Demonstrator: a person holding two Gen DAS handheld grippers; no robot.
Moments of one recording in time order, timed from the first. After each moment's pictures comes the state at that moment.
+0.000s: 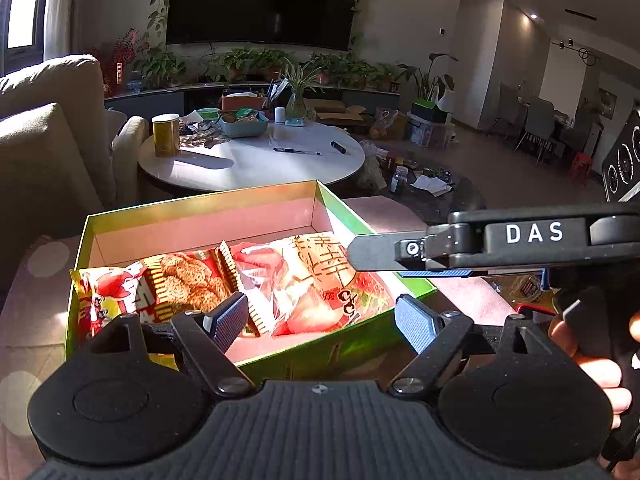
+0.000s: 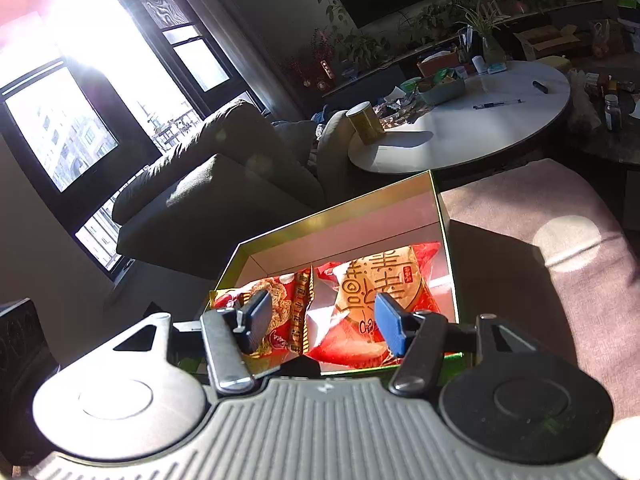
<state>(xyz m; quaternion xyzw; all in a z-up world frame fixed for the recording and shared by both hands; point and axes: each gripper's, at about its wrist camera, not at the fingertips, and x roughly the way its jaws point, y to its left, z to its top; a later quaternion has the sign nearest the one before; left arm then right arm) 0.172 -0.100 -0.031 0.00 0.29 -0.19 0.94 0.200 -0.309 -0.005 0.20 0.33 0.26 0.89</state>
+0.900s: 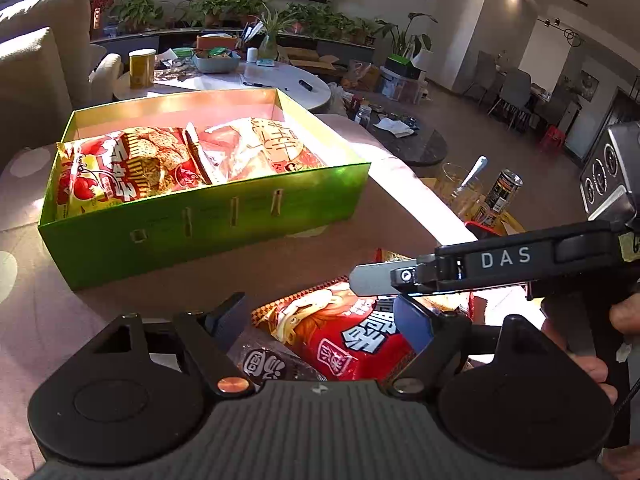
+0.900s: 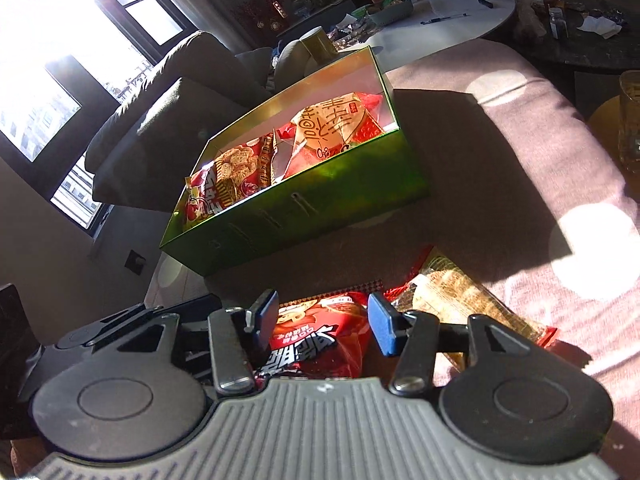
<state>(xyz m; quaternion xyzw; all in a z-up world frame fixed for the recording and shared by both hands) 0.104 -0.098 -0.063 -0.02 0.37 -0.24 0.90 0.124 -0.318 -0.048 0.21 0.44 0.21 0.85</state>
